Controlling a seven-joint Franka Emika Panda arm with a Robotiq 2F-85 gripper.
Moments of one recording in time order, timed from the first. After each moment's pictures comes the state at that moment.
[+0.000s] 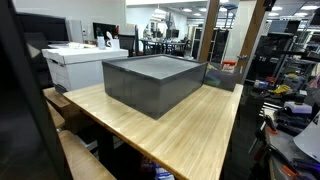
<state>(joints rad) -0.07 -0.84 -0.17 -2.34 -0.13 1.60 -0.01</state>
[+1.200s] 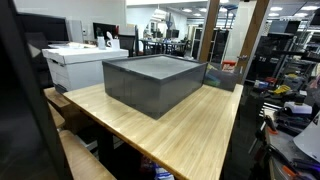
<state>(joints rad) -0.08 -0.47 -0.21 -1.98 -0.13 1.59 -0.02</state>
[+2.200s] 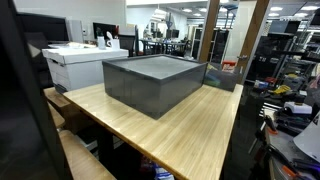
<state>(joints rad) -0.14 -0.29 -0.23 -1.81 -0.13 1.70 -0.01</state>
